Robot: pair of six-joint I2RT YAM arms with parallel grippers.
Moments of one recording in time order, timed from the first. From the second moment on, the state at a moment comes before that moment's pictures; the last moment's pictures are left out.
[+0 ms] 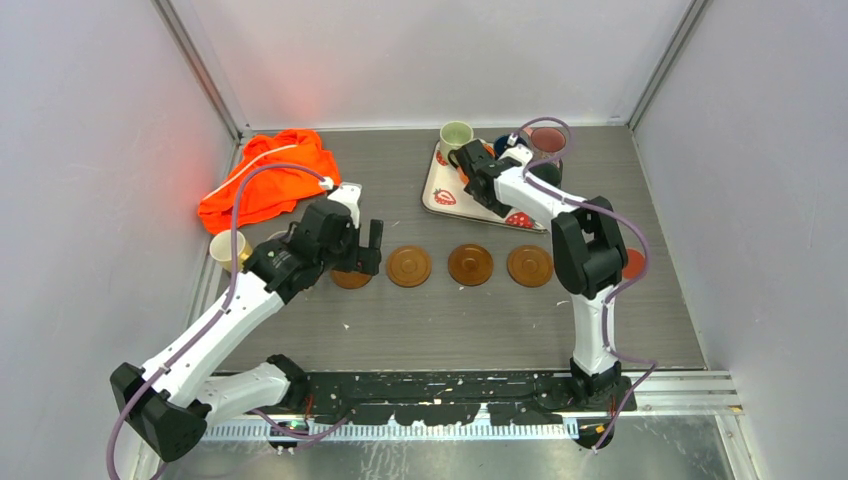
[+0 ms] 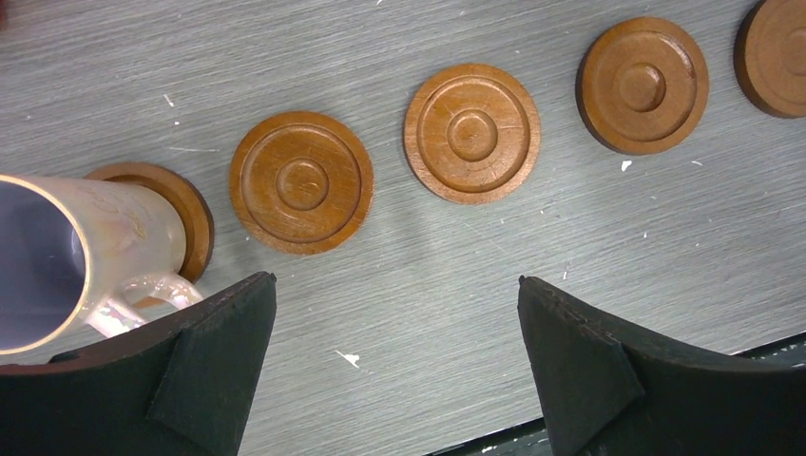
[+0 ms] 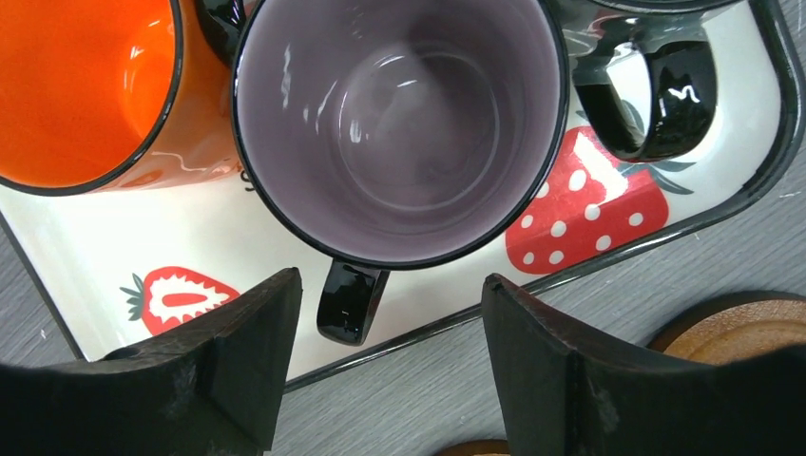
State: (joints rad) left arm -0.63 1.03 1.04 -0.75 -0.20 -0.32; right arm 0.49 2.05 1.63 -0.67 0.62 1.06
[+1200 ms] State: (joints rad) left arm -0.63 1.06 1.02 -0.72 -0.21 -0.31; right arm 0.46 2.10 1.61 -0.59 0.54 1.06
